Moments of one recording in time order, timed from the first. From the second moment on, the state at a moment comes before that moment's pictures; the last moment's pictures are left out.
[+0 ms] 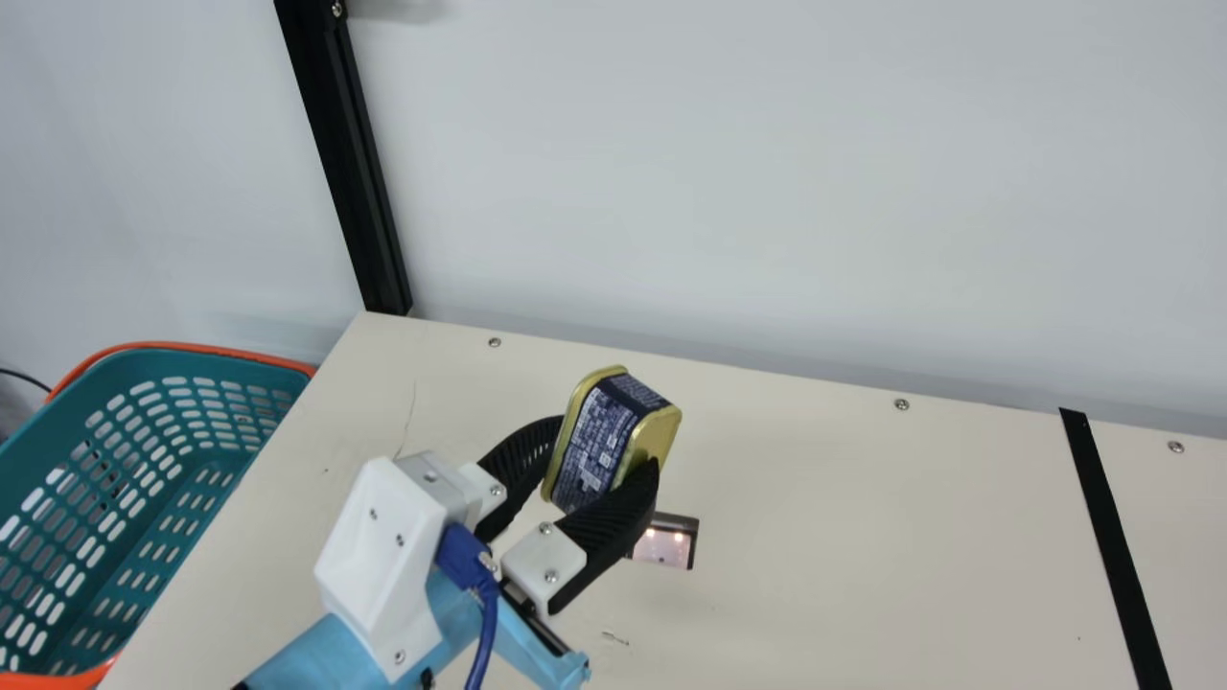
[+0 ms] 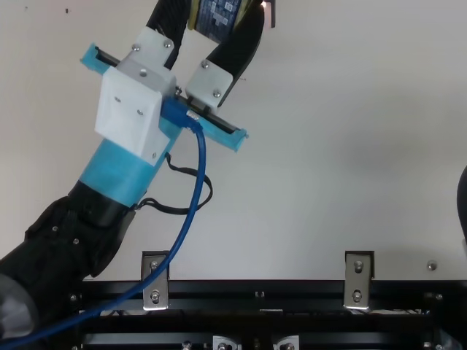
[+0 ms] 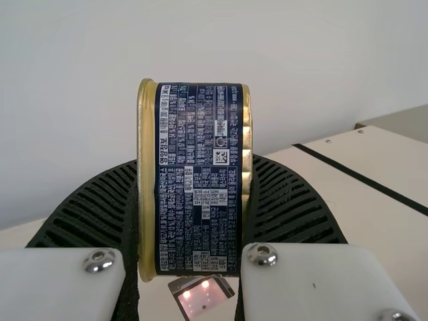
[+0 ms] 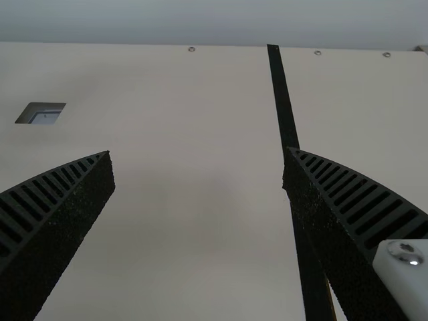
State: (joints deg) left arm -34.8 87.0 -27.5 -10.9 -49.4 2.2; right arm -3.9 13.5 -20.3 4.8 38.2 -6.4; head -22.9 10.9
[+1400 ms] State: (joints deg) left arm -31.7 94.9 -34.9 3.0 -48.0 -5.1; right arm -3.9 13.5 -20.3 4.8 38.2 -6.4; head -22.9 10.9
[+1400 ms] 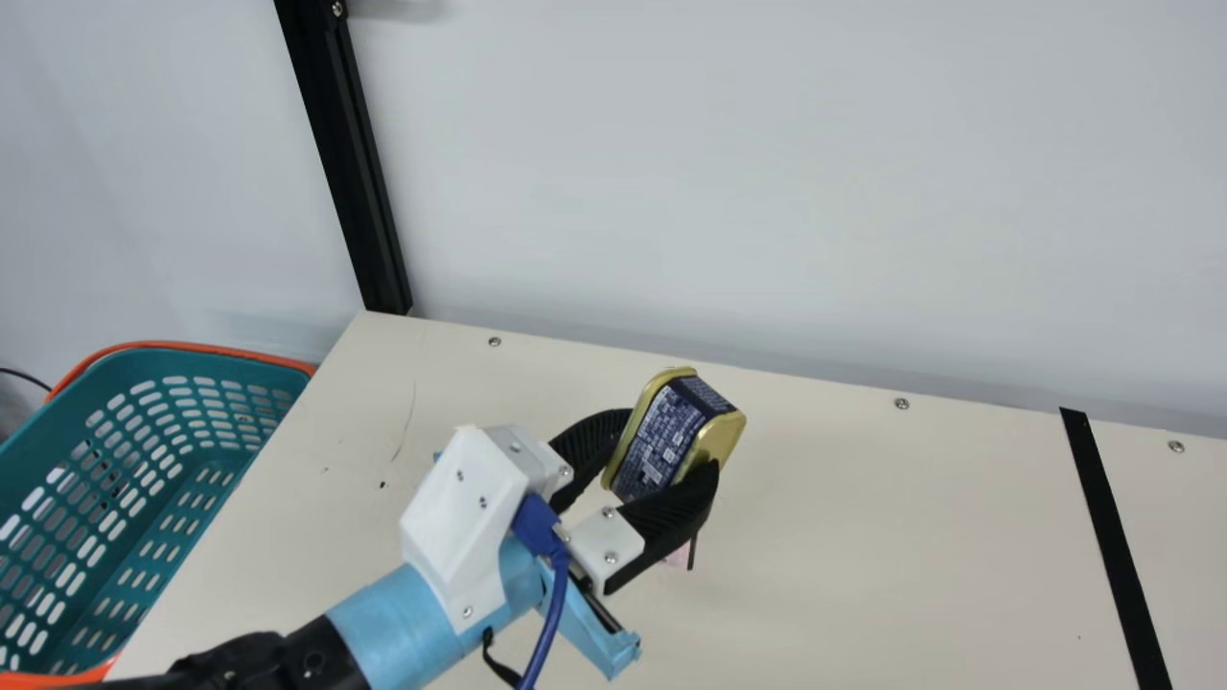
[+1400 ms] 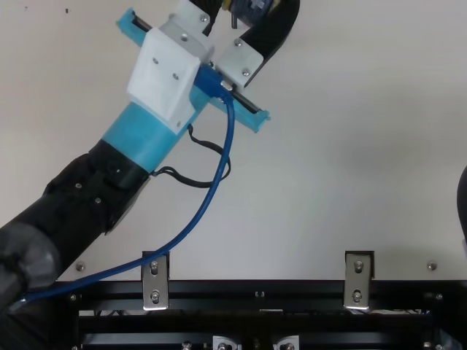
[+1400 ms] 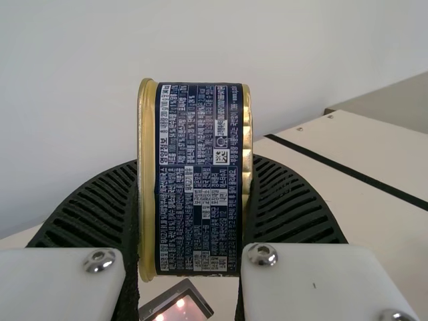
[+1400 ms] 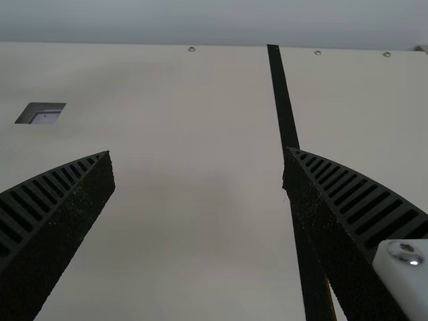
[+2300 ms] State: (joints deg) left arm -26.6 100.6 -37.2 8.1 -51.4 -3.9; right arm -3.9 13.5 -20.3 4.8 38.2 -6.4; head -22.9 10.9
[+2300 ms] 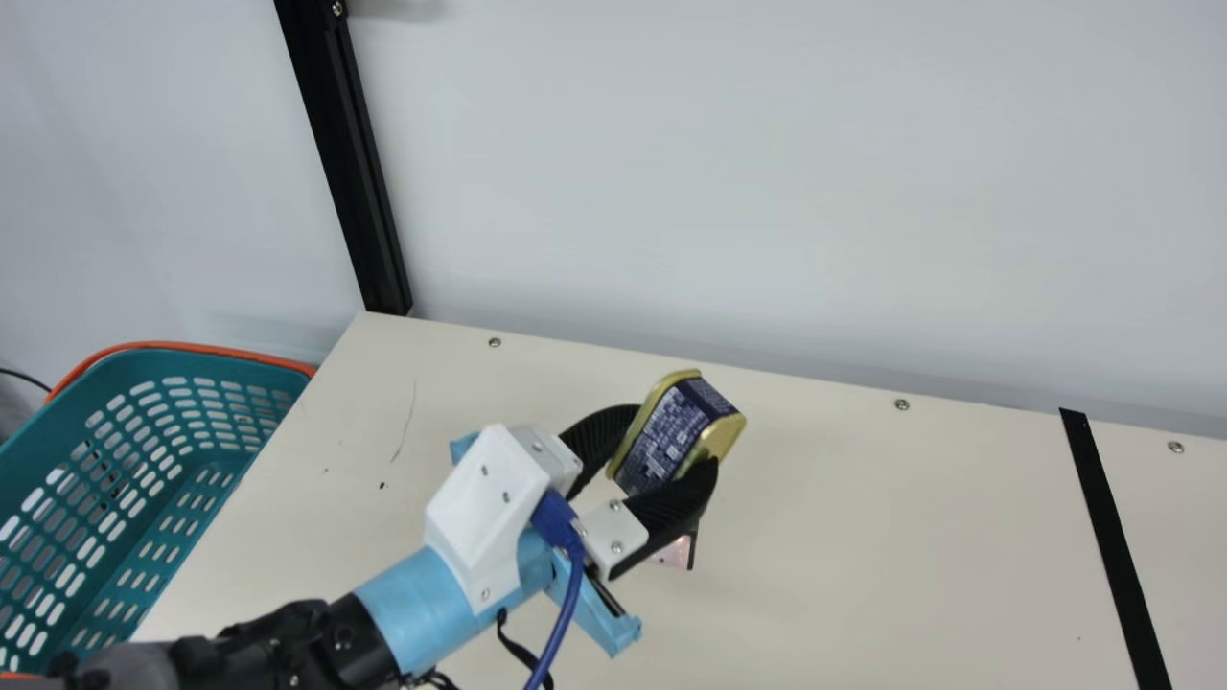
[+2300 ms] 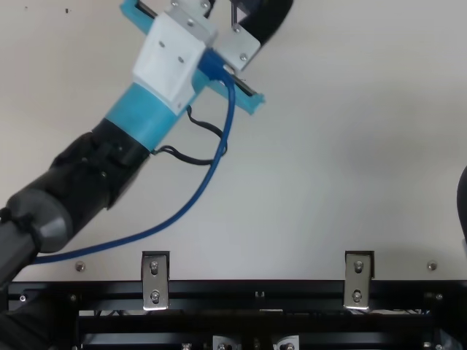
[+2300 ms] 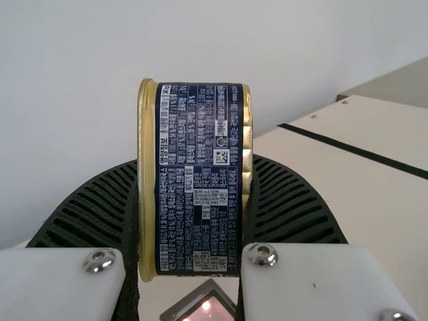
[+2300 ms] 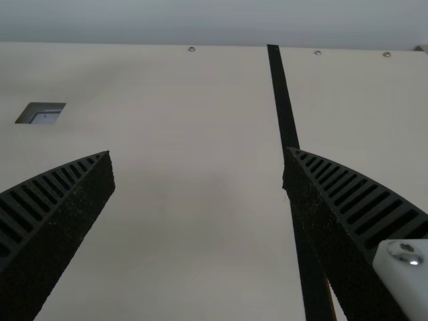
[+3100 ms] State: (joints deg) left arm -18.3 104.3 -45.0 13.0 -48.0 -8.5; right arm -3.9 13.5 -20.3 4.8 38.2 -6.4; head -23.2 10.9
